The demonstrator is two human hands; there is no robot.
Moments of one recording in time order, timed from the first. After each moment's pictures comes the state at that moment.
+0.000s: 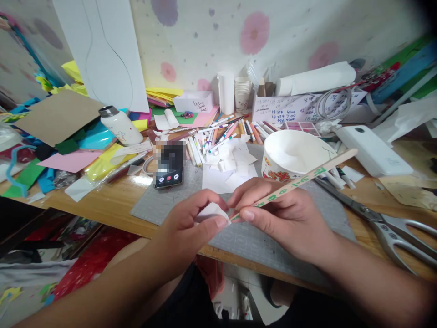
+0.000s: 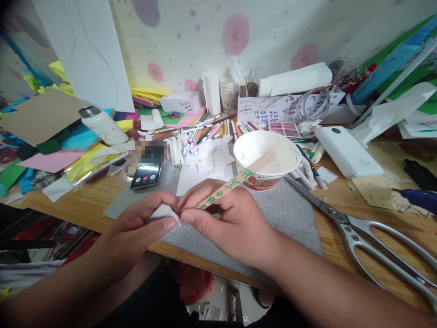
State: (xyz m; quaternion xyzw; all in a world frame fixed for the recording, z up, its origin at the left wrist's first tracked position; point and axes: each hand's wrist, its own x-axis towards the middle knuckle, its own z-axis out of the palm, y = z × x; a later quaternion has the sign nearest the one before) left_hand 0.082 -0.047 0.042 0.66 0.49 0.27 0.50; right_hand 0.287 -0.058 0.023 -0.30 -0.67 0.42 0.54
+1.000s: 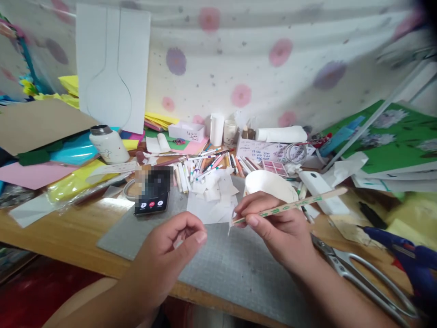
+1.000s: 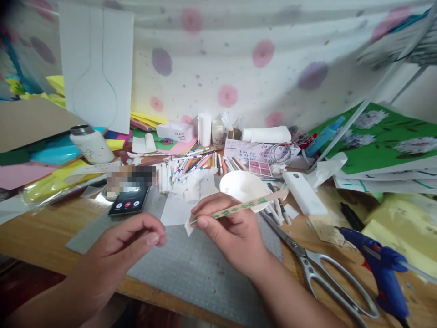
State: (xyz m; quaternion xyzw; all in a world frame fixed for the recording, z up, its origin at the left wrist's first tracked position) left_hand 0.085 -0.042 0.034 0.64 0.49 0.36 0.47; right_hand 0.308 -0.043 0.034 -0.29 -0.71 0.24 0.59
